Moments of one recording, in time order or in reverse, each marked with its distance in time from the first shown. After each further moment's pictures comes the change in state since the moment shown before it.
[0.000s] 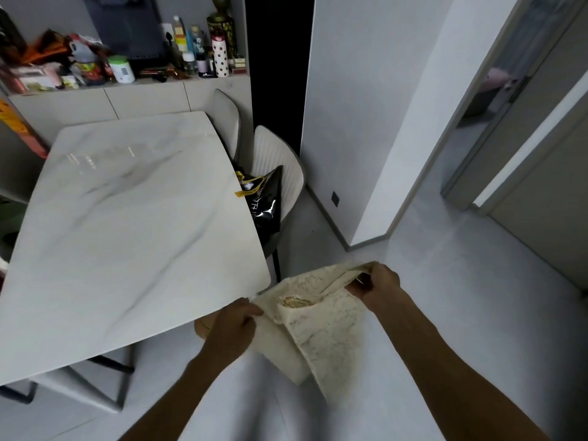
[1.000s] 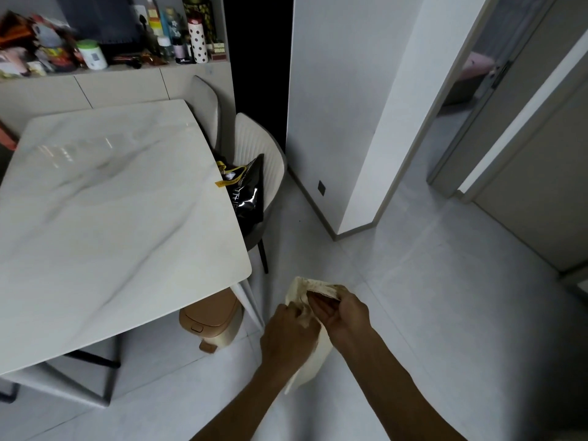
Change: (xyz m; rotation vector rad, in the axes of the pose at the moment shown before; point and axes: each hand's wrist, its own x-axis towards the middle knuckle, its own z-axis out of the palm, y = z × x) left_hand -0.023 0.104 0.116 0.071 -0.026 -0.189; right_hand -0.035 0.058 -0.036 0.246 -0.096 0.095
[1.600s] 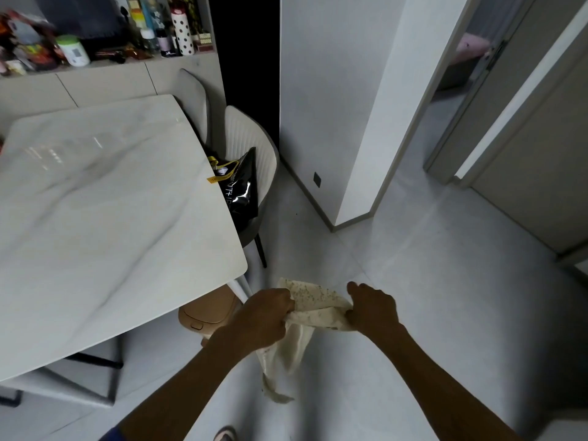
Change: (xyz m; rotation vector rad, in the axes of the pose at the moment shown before) left_hand 0.044 -0.024 -0.049 0.440 -0.263 0.628; right_hand 0.059 -0.038 -0.074 -2.294 0.123 -0.683
